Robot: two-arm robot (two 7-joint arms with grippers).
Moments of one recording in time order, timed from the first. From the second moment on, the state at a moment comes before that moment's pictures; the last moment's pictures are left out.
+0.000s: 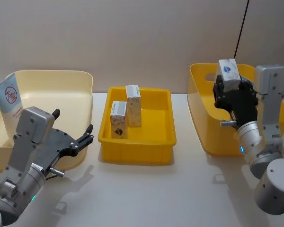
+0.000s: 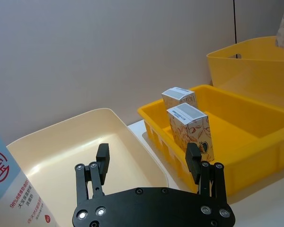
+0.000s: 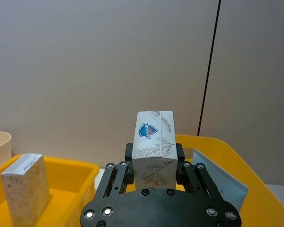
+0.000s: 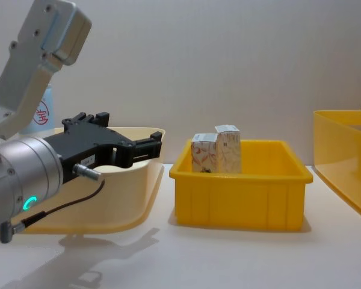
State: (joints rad) left arm -0.24 0.38 0.45 -1.63 -0.20 0.01 -0.01; right arm 0.22 0.13 -0.09 -1.62 0.03 0.10 -0.07
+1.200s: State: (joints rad) left arm -0.24 0.38 0.45 -1.63 -0.20 0.01 -0.01; right arm 0.24 0.09 -0.08 -1.60 0.01 0.24 -0.11
